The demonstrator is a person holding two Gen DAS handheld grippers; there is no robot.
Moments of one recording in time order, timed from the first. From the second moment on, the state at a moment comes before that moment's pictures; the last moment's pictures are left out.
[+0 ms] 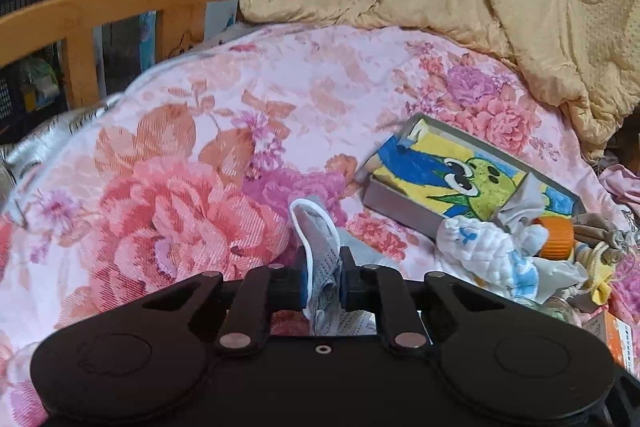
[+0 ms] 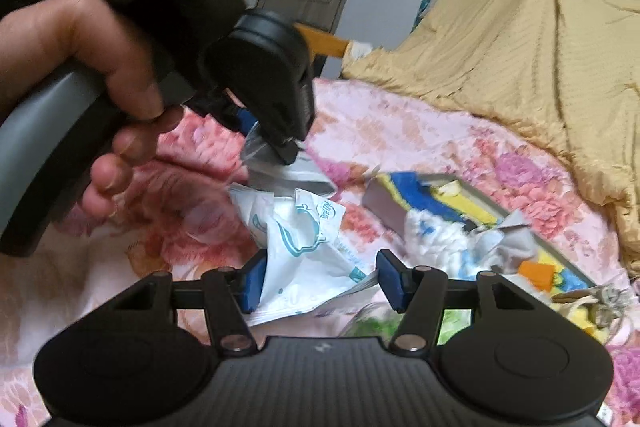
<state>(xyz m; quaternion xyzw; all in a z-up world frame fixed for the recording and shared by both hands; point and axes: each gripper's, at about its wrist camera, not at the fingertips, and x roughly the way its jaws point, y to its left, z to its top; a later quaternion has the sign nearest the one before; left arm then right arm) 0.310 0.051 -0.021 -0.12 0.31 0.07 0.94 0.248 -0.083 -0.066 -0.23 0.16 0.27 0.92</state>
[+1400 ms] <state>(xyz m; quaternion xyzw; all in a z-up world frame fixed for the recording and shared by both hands) 0.453 -0.111 0.027 -0.06 0.26 -0.01 0.96 0.403 -0.342 -0.020 0.13 0.14 0.01 0.98</state>
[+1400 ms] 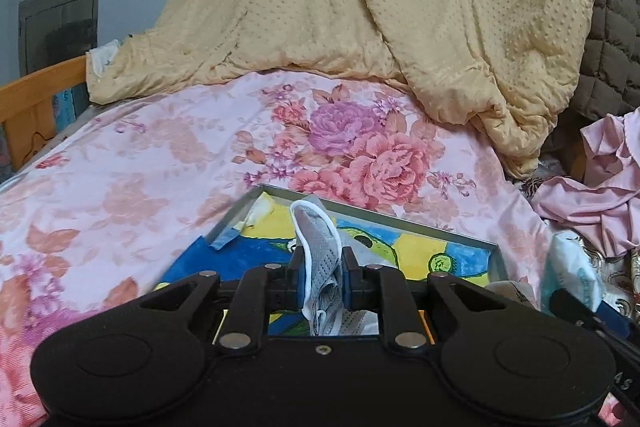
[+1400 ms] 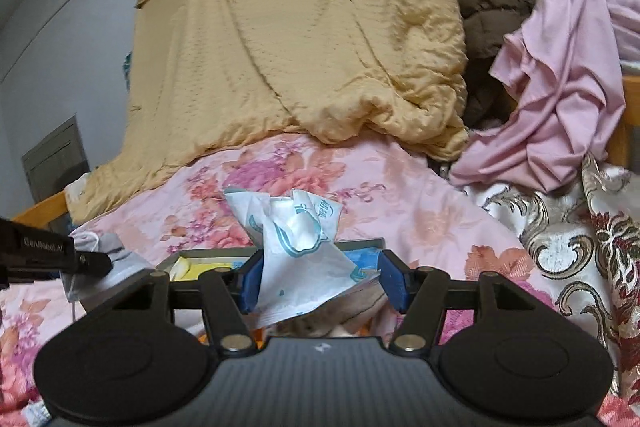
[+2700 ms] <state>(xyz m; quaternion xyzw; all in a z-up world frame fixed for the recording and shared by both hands) 0.498 -0.097 -0.032 -0.09 0.32 0.01 0.94 0.459 -0.310 -0.042 0.11 0.23 0.04 0.97</state>
